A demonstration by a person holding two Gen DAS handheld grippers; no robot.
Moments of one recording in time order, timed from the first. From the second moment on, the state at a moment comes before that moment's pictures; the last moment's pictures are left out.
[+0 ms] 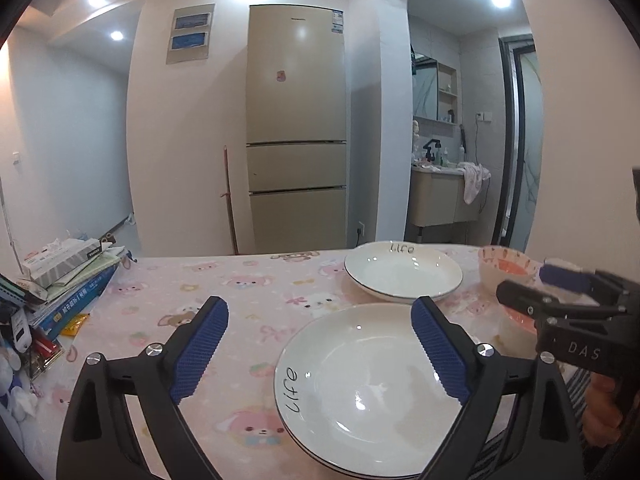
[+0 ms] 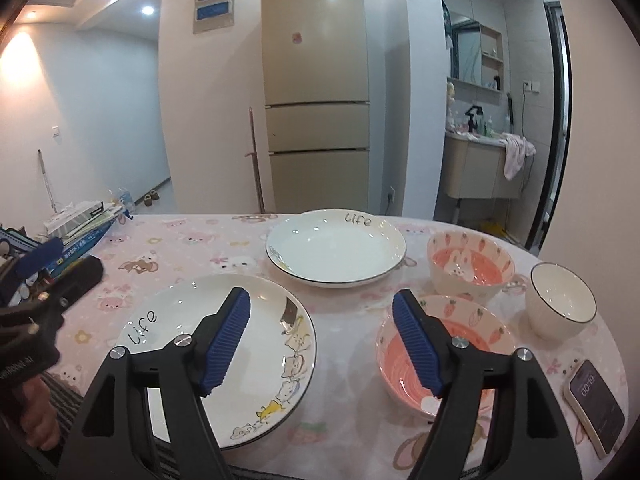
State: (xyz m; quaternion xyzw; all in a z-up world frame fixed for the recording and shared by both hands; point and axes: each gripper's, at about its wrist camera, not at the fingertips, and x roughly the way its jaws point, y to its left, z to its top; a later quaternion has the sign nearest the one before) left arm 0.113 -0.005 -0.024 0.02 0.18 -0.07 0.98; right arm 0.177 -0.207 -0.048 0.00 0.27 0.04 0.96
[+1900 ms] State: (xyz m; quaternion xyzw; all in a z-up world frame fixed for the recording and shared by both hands) left arm 0.049 0.000 0.029 -0.02 0.05 -0.06 1.00; right arm 0.135 -0.218 -0.001 0.01 0.13 0.02 0.99
